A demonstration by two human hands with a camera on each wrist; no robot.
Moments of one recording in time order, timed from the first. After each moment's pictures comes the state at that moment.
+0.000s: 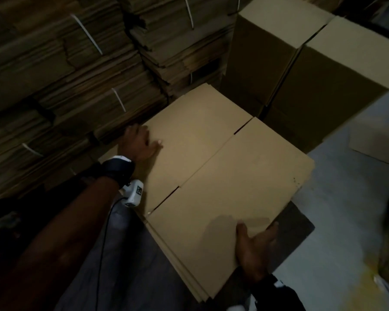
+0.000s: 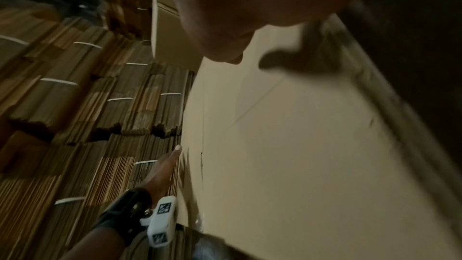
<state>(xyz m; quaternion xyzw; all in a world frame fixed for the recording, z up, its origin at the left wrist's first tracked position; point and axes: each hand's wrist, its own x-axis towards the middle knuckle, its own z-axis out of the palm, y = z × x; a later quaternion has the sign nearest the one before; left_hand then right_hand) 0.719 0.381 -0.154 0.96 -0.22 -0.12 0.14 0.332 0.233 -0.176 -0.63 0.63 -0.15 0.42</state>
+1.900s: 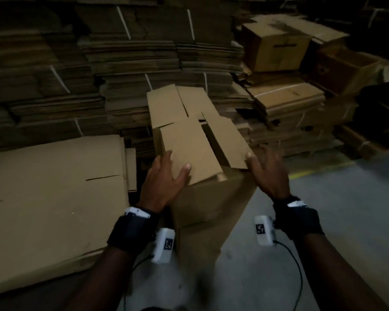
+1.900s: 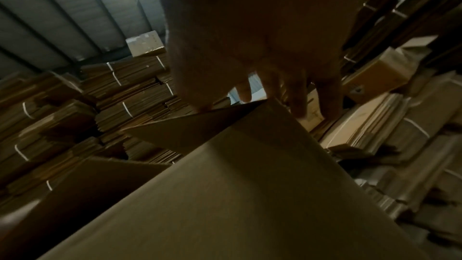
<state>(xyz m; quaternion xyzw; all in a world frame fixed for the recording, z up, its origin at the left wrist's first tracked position) 0.455 -0.239 -0.010 0.93 -0.04 0.05 0.38 0.468 -0.539 -0.003 -0.92 0.07 -0.18 0.34</state>
